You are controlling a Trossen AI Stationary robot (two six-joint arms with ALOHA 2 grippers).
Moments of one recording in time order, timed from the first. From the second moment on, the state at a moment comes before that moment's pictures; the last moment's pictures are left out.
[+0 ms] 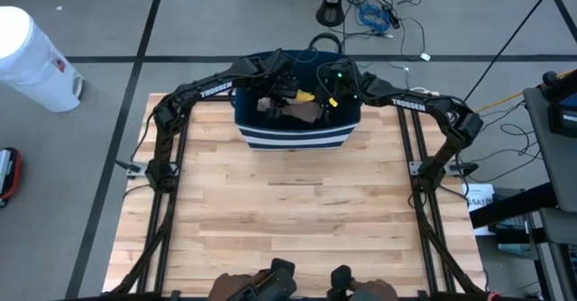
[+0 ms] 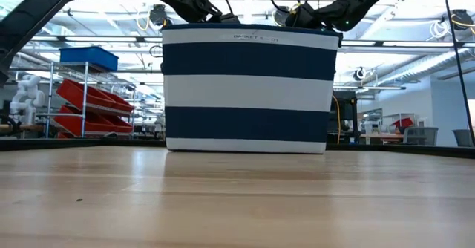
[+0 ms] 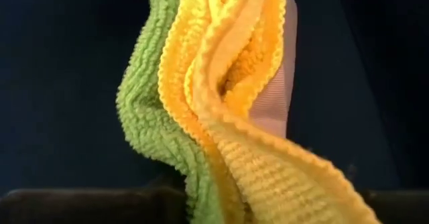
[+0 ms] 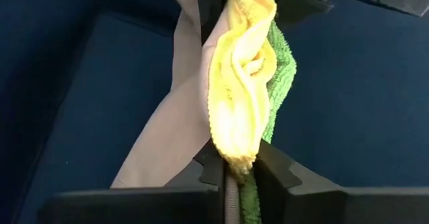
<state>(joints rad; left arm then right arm) 0.62 2.03 1.86 -0.86 0.19 0.83 -0.68 1.65 1.19 -0.15 -0.28 -0.77</state>
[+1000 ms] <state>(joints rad) 0.61 1.85 1.86 -0.81 0.16 0.82 -0.66 1.45 1.28 -0.15 -0.29 -0.69</state>
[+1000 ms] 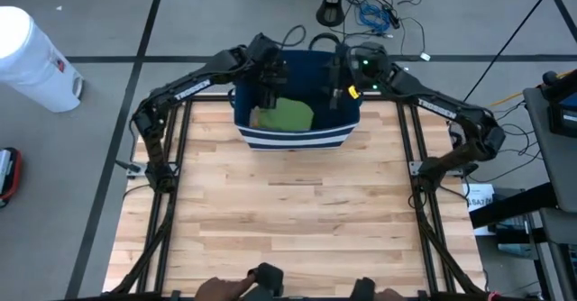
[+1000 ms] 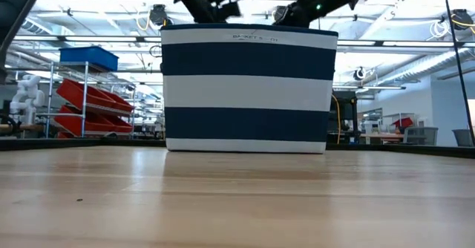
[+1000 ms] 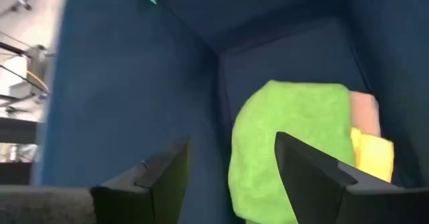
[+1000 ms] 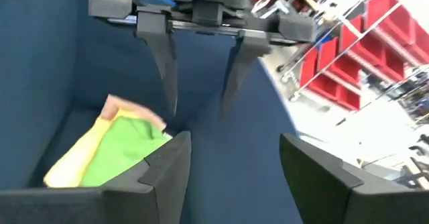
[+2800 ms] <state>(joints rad) 0.42 0.89 1.46 -1.01 0.33 0.50 -0.60 0.42 1.26 -0.88 -0.67 -0.44</state>
